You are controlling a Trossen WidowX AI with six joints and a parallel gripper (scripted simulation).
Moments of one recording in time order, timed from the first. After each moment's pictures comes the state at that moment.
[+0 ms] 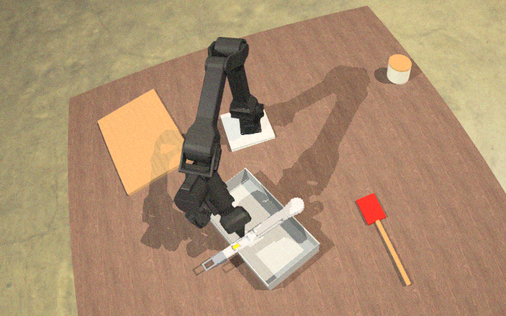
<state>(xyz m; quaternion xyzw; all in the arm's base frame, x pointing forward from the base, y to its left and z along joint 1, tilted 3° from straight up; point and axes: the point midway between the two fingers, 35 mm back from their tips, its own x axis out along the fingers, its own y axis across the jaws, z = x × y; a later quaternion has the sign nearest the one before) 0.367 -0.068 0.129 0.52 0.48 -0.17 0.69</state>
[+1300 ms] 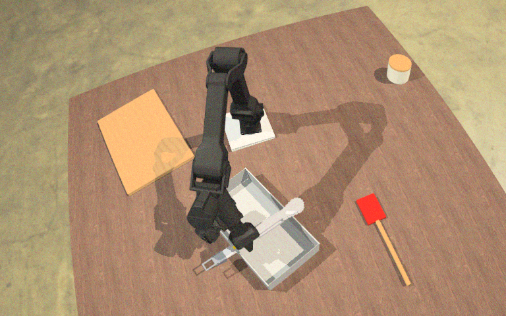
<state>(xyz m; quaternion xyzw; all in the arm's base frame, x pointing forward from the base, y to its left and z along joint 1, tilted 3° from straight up) 0.393 -0.055 0.089 0.52 0.47 -0.17 0.69</state>
